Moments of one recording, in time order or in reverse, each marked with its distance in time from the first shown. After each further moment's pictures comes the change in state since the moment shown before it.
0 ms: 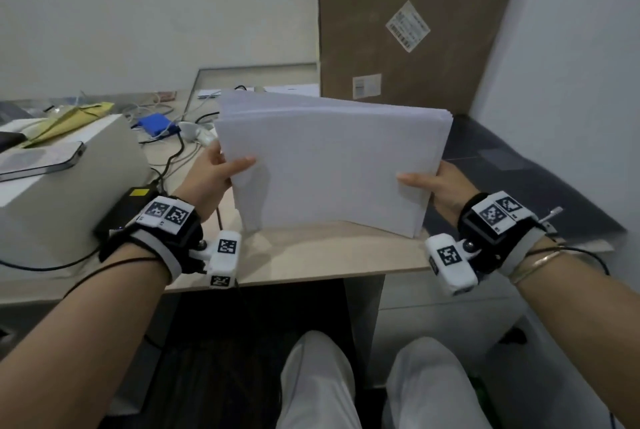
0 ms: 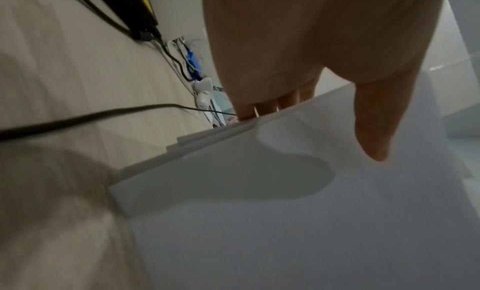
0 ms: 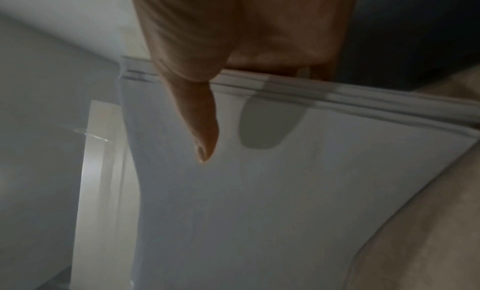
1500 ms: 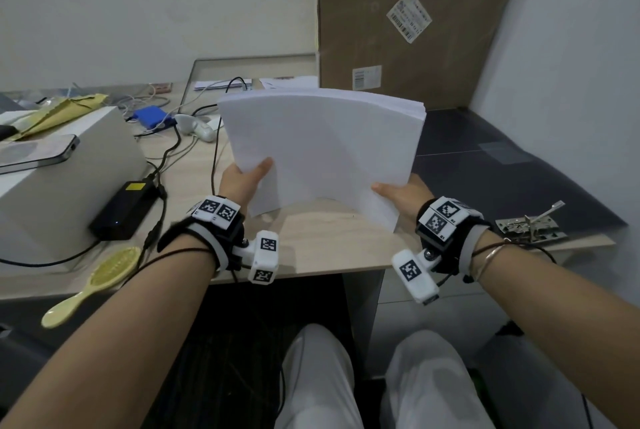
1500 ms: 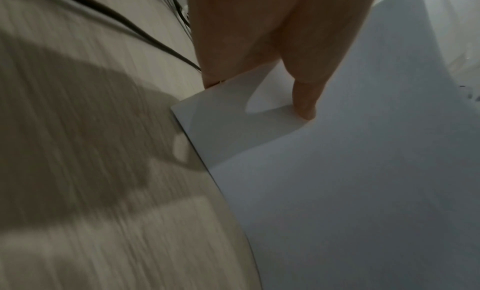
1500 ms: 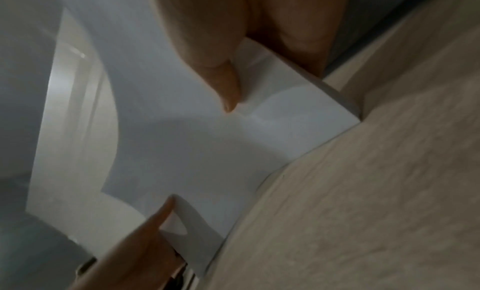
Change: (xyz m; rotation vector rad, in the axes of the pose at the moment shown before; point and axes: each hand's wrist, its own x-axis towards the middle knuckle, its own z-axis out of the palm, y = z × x) left_hand 0.022 -0.053 0.027 0.106 0.289 -0.167; right_hand 0.004 0.024 0.047 -0.316 0.221 0.198
